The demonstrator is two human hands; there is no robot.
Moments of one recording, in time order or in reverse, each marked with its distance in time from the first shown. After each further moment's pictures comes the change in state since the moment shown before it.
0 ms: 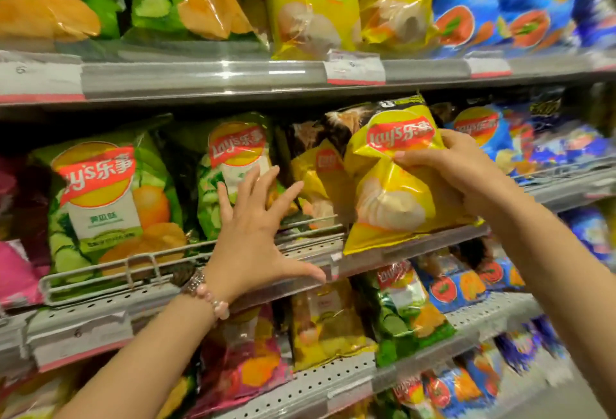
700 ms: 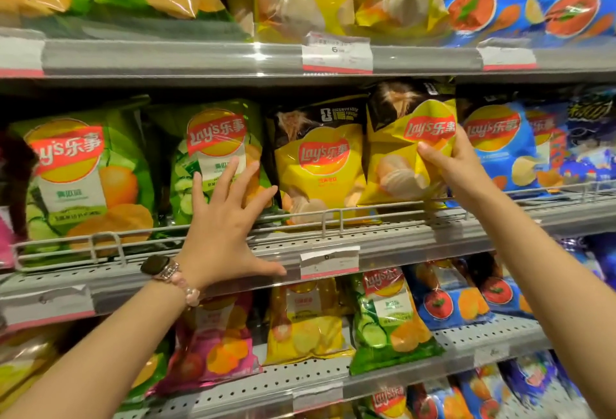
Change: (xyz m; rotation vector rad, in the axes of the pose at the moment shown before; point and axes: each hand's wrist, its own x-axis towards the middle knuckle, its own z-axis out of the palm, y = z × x) left_hand 0.008 0.006 0.024 0.343 -0.063 -0.096; right_hand 0.100 0.094 -0.027 0.210 -0.102 -0.196
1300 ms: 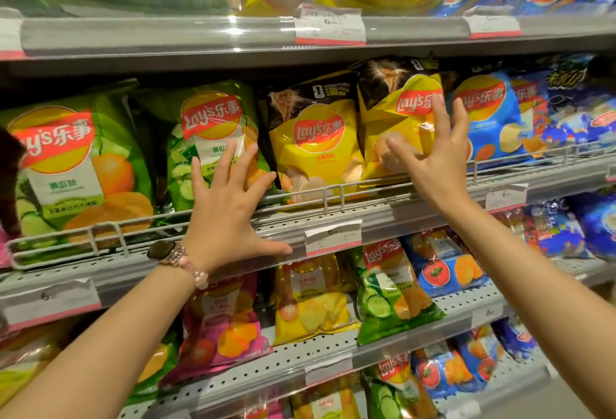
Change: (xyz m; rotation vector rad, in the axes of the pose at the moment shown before) left_hand -0.001 -0.004 0.006 0.010 0.035 0.026; right_hand -0.055 0.003 0.039 -0.553 0.306 -0.263
